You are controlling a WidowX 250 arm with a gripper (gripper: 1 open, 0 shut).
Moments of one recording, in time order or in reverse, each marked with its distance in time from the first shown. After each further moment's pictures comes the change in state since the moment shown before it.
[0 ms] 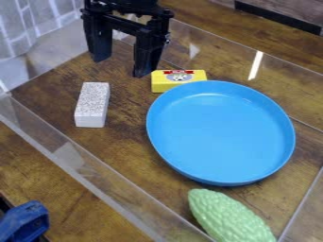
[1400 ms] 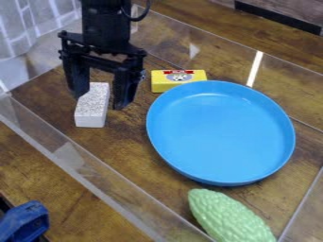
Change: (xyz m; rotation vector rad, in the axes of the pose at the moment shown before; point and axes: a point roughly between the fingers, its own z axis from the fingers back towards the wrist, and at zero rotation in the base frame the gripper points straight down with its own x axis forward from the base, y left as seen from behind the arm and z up) arm -0.013 0.026 -0.047 -0.040 0.052 0.139
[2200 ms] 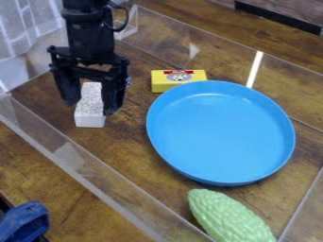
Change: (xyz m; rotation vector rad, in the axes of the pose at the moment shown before) arm 0.011 0.019 -0.023 -0.056 -0.036 0.021
